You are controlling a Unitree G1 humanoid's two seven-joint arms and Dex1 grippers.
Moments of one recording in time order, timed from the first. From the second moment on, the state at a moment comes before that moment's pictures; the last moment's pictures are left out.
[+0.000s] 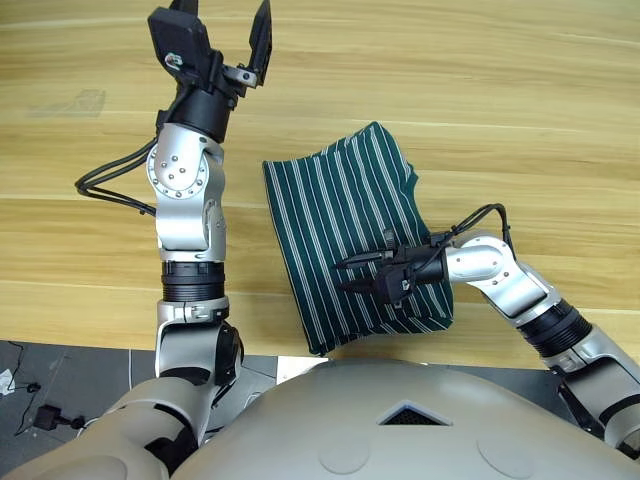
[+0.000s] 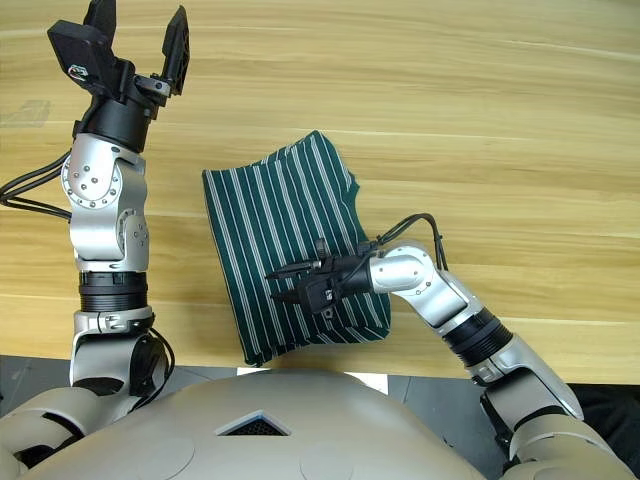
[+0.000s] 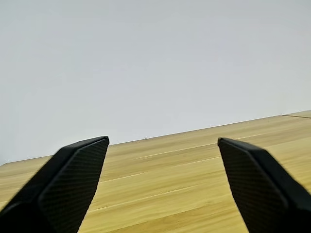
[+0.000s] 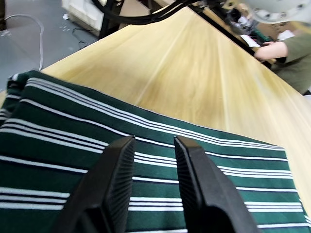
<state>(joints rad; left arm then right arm) -0.29 0.22 0.06 0.05 -0.18 -0.08 -0.26 -0.14 -0.56 0.66 -0.06 -0.02 -0.39 0.91</state>
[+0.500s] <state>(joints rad) 0.47 0.63 0.25 -0.33 0.38 -0.64 -0.44 -0.23 -0.81 0.09 0.37 -0.37 -1.18 0.55</state>
